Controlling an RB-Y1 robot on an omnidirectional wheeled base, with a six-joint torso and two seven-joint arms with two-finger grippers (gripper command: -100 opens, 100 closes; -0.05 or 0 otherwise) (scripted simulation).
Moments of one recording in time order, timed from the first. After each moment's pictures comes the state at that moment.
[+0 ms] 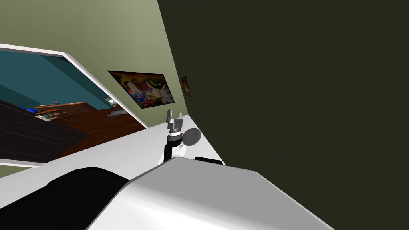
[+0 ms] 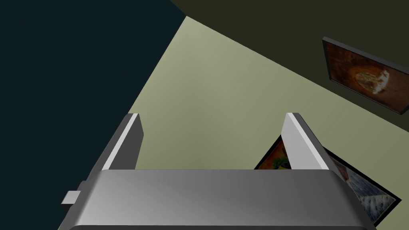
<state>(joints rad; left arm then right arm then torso) 0.47 -0.04 -0.07 -2.28 0.03 -0.56 0.09 2.08 -0.88 -0.69 -1.83 1.19 -0.58 0.14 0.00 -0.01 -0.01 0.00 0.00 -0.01</state>
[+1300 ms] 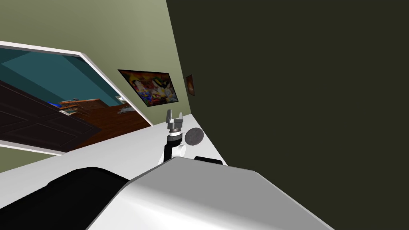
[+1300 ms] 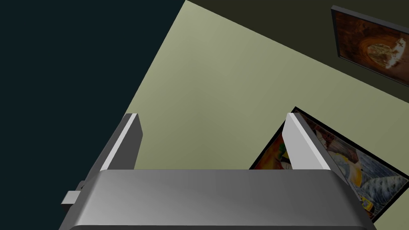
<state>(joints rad) 0.47 -0.04 -0.07 -2.28 0.03 -0.56 0.09 2.20 -0.97 -0.66 -1.80 1.30 -0.52 0.18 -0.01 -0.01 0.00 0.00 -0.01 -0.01</state>
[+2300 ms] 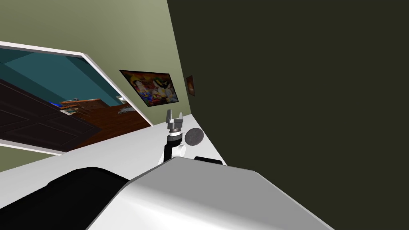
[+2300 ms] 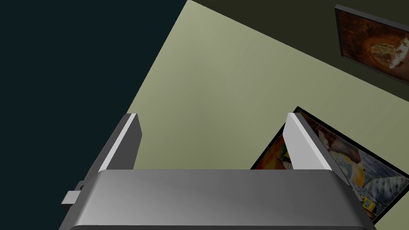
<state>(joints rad) 0.47 -0.04 -0.07 -2.28 0.03 -0.56 0.09 2.22 -0.97 -0.67 -1.81 1.30 -0.53 0.17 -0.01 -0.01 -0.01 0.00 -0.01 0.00</state>
